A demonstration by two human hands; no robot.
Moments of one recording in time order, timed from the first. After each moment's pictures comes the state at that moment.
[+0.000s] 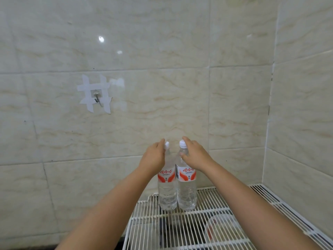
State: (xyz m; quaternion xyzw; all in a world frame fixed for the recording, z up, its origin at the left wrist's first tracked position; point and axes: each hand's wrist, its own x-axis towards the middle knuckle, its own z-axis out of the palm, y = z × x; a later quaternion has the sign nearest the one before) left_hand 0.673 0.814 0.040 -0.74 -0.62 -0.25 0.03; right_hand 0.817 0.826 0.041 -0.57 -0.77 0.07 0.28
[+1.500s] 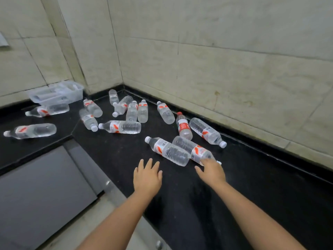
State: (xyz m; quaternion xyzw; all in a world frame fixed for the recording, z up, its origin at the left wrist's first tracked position) left_hand 0.073 0.366 -0.235 -0.34 -0.94 -0.06 -0.07; right_hand 0.183 0.536 -0.250 -0.37 -0.91 0.15 0.04
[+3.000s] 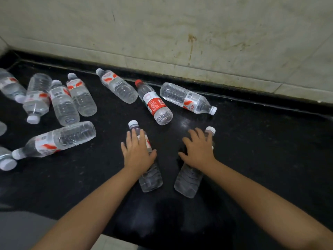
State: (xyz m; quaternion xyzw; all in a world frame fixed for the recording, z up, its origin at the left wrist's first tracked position) left_hand -0.084 0.495 -0.287 -0.50 -0.84 -0.07 -0.19; right_hand 0.079 0.572 -0.282 -0.46 -0.87 0.11 -0.12
